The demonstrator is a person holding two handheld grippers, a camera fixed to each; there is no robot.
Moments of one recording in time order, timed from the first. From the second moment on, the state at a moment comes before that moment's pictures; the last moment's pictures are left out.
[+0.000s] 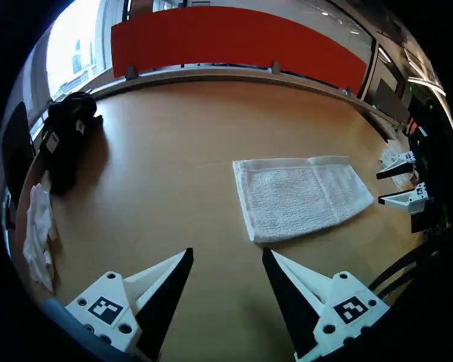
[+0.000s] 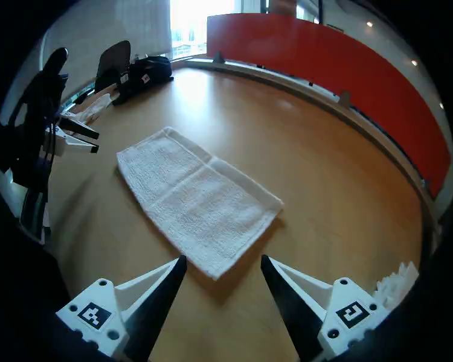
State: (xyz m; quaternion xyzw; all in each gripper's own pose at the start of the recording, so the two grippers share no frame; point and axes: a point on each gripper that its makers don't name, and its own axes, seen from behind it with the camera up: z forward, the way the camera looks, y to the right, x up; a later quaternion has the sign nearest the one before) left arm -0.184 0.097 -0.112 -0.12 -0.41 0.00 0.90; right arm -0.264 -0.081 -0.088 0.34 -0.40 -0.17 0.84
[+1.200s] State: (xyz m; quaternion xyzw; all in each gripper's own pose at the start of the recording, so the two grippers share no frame) left arm -0.151 0.059 -0.122 -0.06 -0.30 -0.01 0.95; right arm -0.279 -0.078 -0.098 0.38 -0.42 -0.21 0.80
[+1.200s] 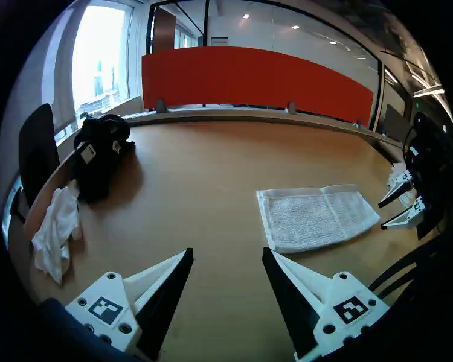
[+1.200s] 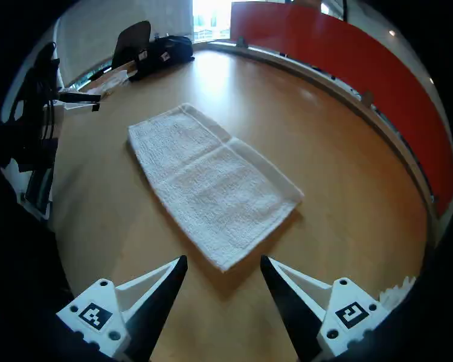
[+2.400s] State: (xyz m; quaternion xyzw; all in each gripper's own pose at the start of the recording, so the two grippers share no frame) left arm -0.135 0.039 -0.135 -0.03 -0.27 0.00 0.96; right arm -0.293 -0.073 -0.105 0.39 -0.46 -0.20 0.78
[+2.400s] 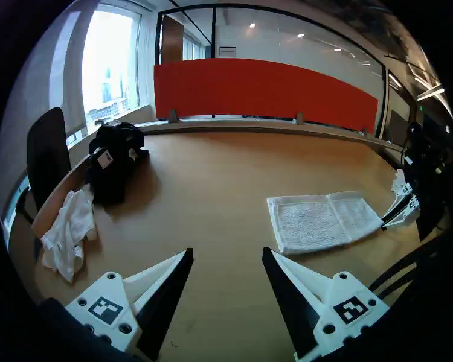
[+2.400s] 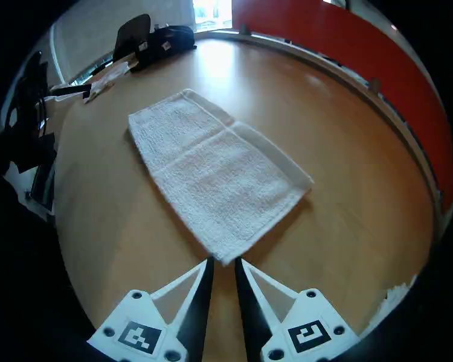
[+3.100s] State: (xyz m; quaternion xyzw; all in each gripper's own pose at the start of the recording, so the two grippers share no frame) left arm -0.132 0.032 -0.137 -0.03 -0.27 0.00 0.96; right arm -0.285 -0.074 -0.100 0.38 -0.44 -0.20 0.79
